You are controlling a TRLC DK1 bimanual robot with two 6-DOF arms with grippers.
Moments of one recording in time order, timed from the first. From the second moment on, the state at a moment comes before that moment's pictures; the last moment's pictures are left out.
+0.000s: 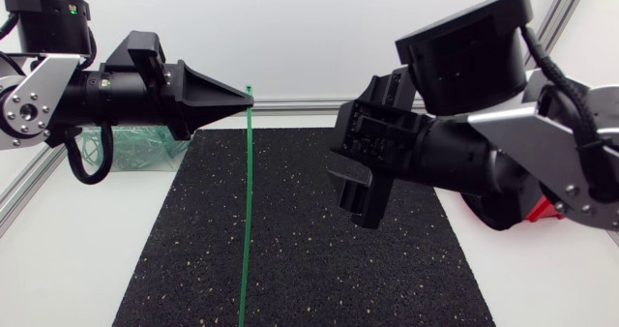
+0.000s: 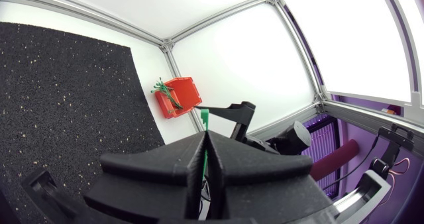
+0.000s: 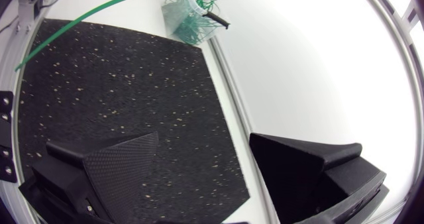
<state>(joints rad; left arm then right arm) -0.20 1.38 0.99 -0.04 1.16 -0.73 0.83 1.23 0.94 -0.29 0.26 -0.79</state>
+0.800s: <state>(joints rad) -0.20 1.57 1.05 -0.05 1.23 -0.57 0.98 1.29 0.49 0.68 0.22 -1.85</state>
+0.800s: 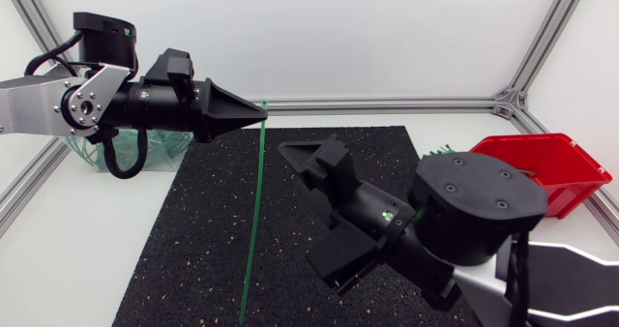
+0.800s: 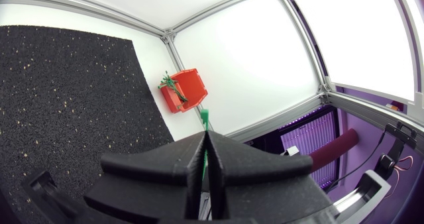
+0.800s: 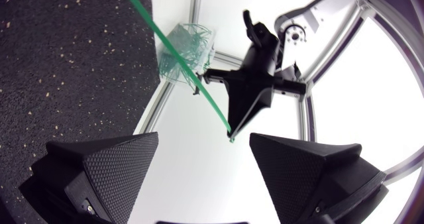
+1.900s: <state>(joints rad) -0.22 1.59 1.07 -0.12 1.21 -0.50 1.00 1.50 0.39 0.85 -0.29 -2.13</state>
